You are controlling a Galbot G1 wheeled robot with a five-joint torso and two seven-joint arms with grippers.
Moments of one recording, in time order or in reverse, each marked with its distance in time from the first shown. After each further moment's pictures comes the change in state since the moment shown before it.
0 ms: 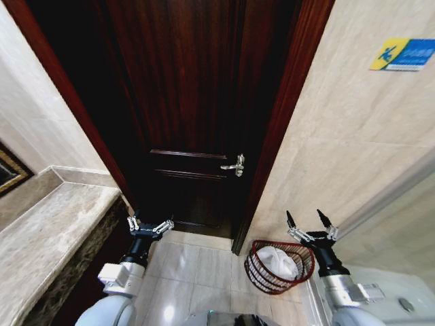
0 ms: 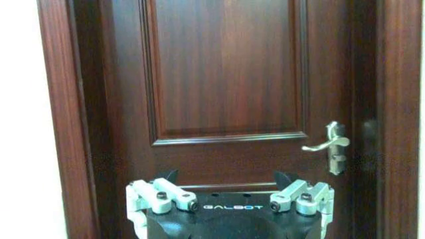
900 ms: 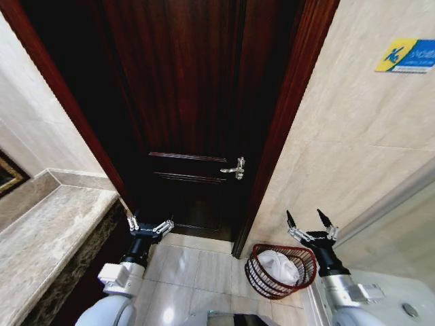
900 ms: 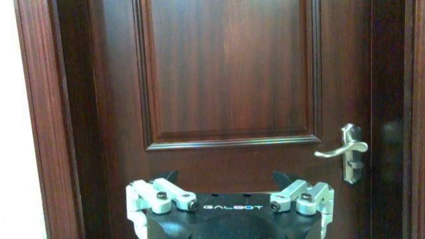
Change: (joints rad) left arm 0.000 0.000 0.000 0.000 0.000 0.000 0.000; right arm -0.001 0.000 0.000 0.003 -0.001 0.000 0.000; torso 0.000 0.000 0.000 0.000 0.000
